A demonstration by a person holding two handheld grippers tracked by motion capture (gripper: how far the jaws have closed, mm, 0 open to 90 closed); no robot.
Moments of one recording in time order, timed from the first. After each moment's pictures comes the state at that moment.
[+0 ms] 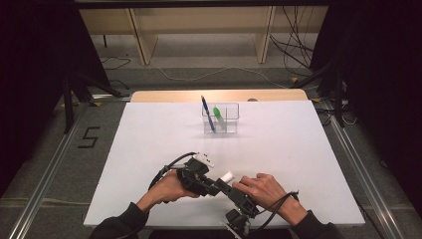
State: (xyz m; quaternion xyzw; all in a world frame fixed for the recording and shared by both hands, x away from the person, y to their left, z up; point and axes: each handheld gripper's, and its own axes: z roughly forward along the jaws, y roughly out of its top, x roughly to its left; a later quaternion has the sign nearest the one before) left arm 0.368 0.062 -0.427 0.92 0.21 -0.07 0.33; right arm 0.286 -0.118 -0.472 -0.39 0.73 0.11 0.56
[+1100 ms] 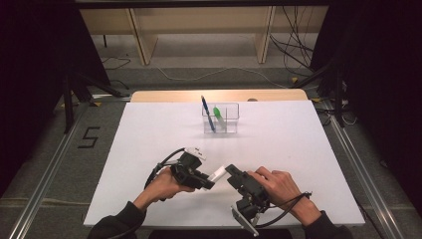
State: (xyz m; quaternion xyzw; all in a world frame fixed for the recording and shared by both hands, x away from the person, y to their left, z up) left arm 0.381 0.082 -0.429 0.89 0.28 -0.06 0.36; right arm 0.291 -0.143 -0.445 -0.24 0.76 0.18 0.58
